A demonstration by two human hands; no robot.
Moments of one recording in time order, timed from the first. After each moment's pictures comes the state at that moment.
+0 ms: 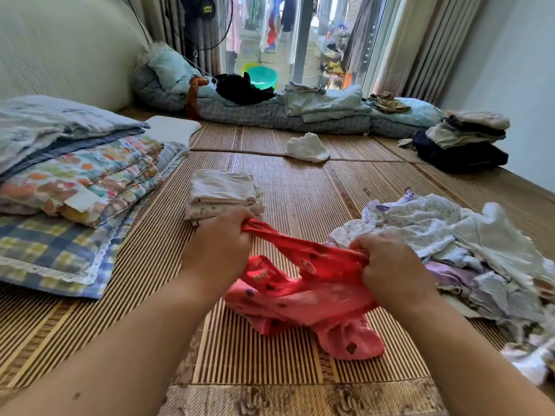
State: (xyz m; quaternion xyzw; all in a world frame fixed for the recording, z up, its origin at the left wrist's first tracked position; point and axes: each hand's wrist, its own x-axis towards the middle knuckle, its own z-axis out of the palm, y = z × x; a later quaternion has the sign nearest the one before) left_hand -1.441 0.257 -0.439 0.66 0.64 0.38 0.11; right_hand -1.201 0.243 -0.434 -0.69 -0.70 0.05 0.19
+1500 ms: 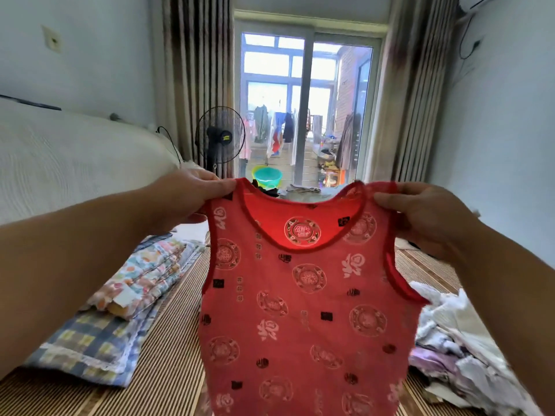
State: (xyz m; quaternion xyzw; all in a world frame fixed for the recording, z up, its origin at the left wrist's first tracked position) left_hand -1.489 0.212 -0.203 0.64 0.53 0.46 0.31; right_hand -1.175 0.210 -0.210 -0.45 -0.54 0.39 0.59
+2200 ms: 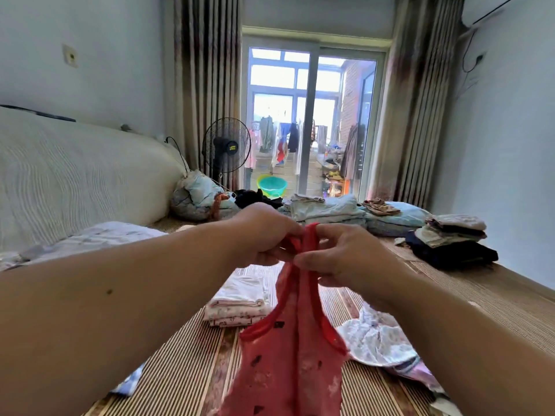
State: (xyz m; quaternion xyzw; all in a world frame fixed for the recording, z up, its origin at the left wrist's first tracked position) left_hand -1.403 0.196 -0.213 0.61 0.56 0.40 0.39; right_hand -1.257 0.173 -0.237 -0.43 -0.71 0.37 0.42
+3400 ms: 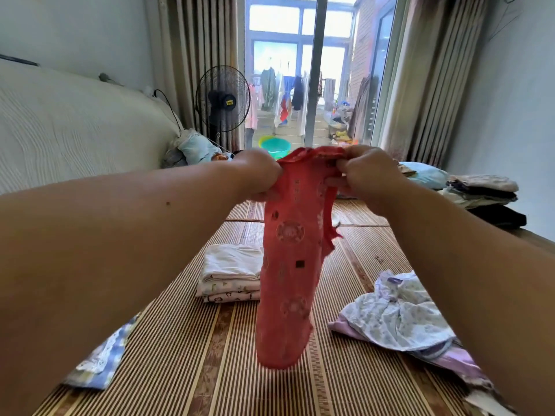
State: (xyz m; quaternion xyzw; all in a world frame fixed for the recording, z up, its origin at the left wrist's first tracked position) left_hand -1.420 0.359 -0.238 0.64 0.61 0.40 0.26; right_hand -1.243 0.356 -0.240 -0.48 -0.62 0.32 0.52
